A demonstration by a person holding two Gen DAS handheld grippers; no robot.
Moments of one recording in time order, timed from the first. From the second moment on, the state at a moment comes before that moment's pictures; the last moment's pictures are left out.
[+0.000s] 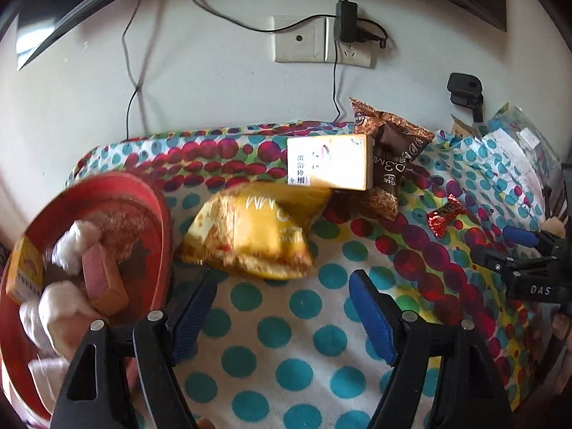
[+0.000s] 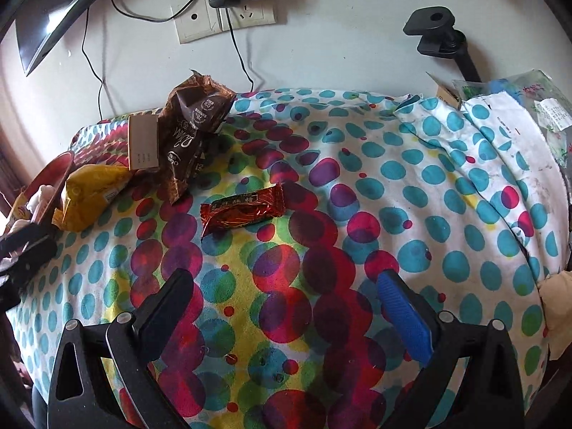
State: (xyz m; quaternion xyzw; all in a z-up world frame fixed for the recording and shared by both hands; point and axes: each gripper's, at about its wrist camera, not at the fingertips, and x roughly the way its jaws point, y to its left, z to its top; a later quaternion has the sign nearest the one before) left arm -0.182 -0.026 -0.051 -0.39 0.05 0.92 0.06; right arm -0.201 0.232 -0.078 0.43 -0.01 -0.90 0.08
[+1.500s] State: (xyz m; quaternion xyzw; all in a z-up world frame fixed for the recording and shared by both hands) left arm -0.060 -0.047 -0.025 -0.39 0.05 0.92 0.04; right arm -0.203 0.236 -0.080 0.44 -0.03 -0.90 0.08
